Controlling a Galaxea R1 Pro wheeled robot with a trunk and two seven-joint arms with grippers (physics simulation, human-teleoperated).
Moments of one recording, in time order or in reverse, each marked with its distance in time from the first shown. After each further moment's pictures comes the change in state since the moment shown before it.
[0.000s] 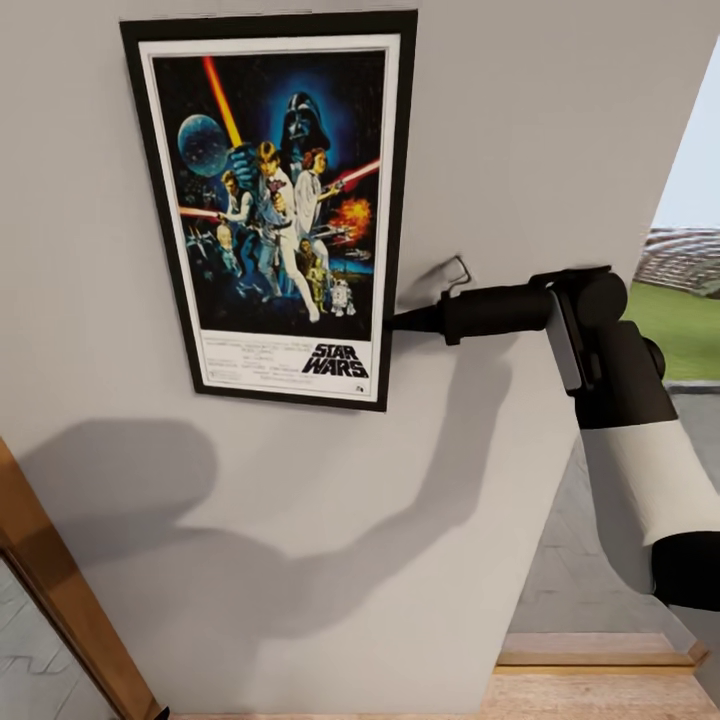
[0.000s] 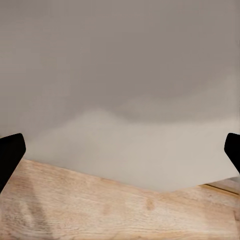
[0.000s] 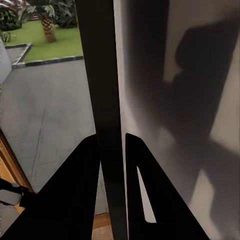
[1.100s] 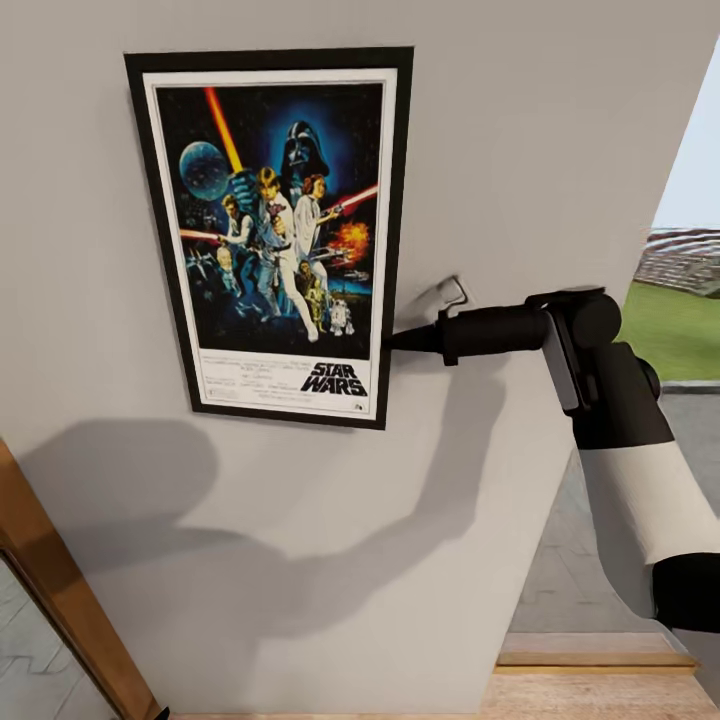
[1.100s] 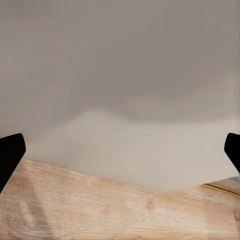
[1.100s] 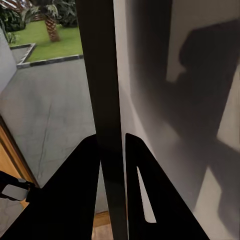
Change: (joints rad) left arm 0.000 0.000 0.000 0.000 -0.001 0.000 0.000; right arm 0.070 -0.001 0.000 -0.042 -0.004 0.000 0.001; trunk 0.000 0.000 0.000
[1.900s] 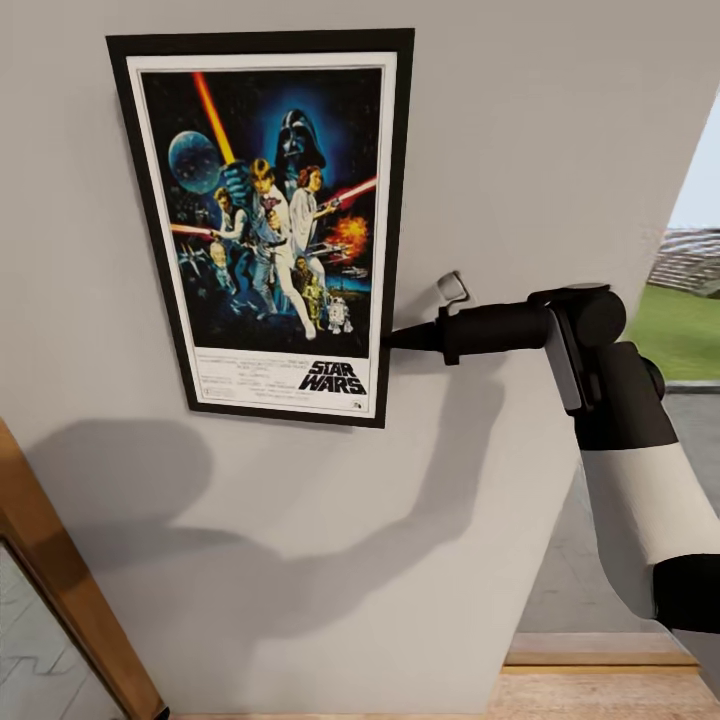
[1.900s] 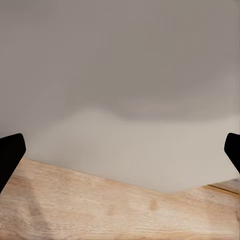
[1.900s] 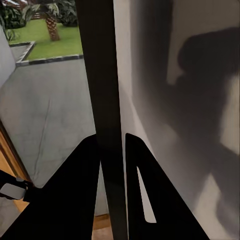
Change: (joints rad) left arm 0.000 0.000 0.000 0.000 0.001 0.000 0.001; right arm 0.001 0.000 0.000 -0.035 0.000 0.000 0.000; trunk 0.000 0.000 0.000
